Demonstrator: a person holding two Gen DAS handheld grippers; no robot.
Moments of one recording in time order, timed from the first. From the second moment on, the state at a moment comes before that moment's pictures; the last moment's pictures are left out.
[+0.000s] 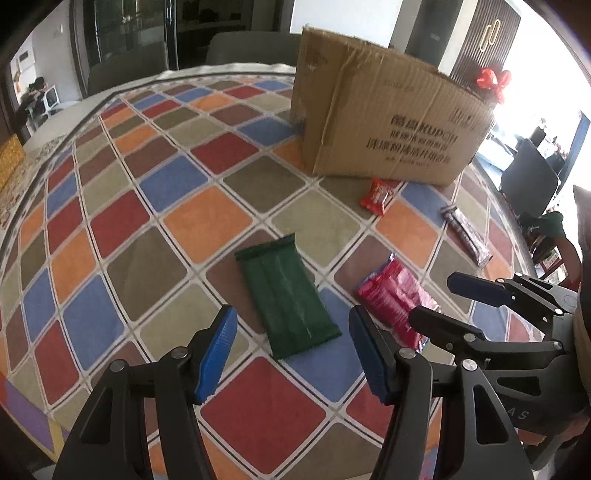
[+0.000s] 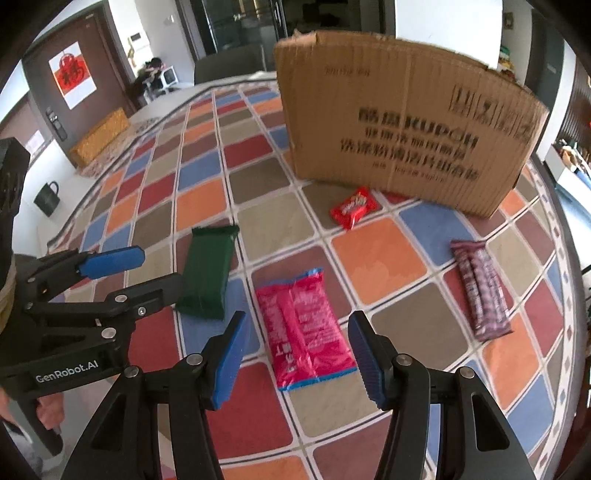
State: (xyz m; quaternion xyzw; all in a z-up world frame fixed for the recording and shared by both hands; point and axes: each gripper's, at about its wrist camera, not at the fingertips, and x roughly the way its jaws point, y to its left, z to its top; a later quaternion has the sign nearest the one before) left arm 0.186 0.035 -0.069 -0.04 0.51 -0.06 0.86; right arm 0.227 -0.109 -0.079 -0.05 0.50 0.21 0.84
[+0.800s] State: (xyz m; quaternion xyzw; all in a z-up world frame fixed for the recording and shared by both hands) left arm 0.221 0.027 -0.104 -0.03 0.54 -0.04 0.84; right arm 0.247 -0.095 -0.117 -0.08 0.53 0.20 0.82
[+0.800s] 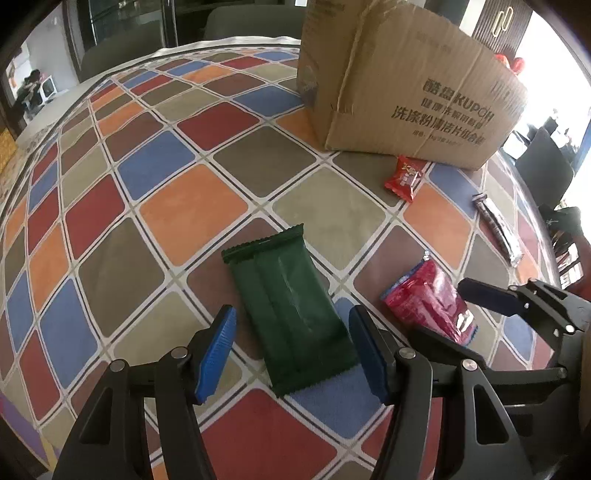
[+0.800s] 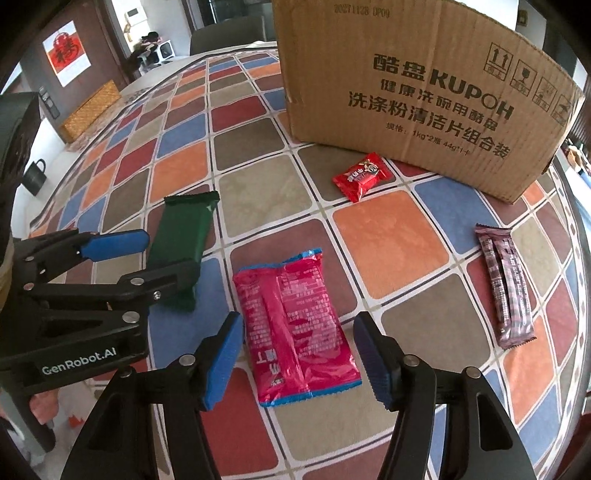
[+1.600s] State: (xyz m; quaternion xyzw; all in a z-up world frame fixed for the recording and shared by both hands) left arm 0.215 0.024 -0.104 -0.01 0.52 -0.04 0.85; right arm 0.248 -0.102 -0.117 -0.06 0.52 0.17 0.84
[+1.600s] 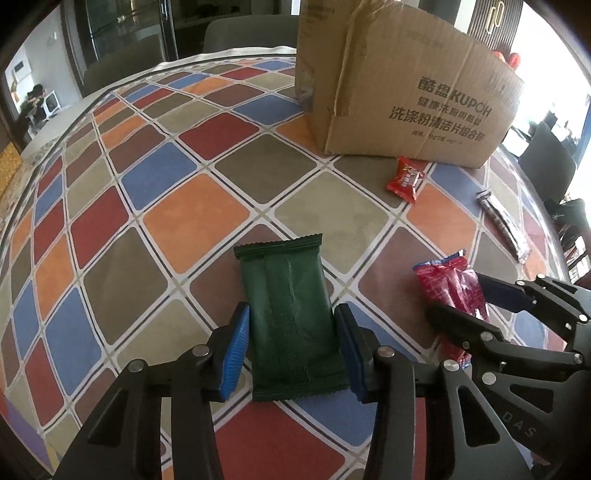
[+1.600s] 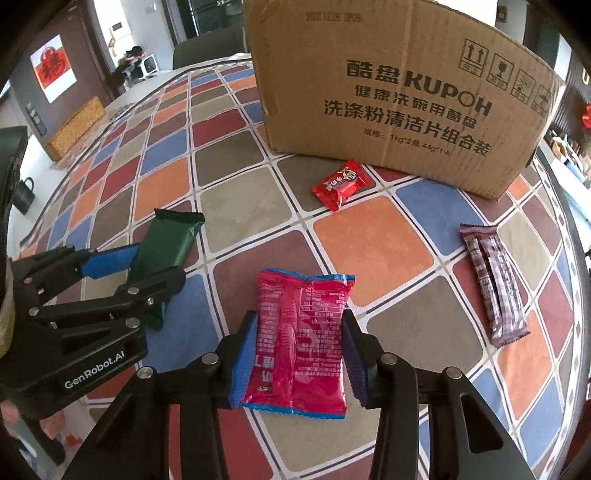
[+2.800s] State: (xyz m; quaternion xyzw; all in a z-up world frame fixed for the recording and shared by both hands) left arm 0.217 0.006 0.017 -0.03 0.38 -0.08 0.92; right arm 0.246 -0.147 -0.005 0.01 0.39 0.14 0.91
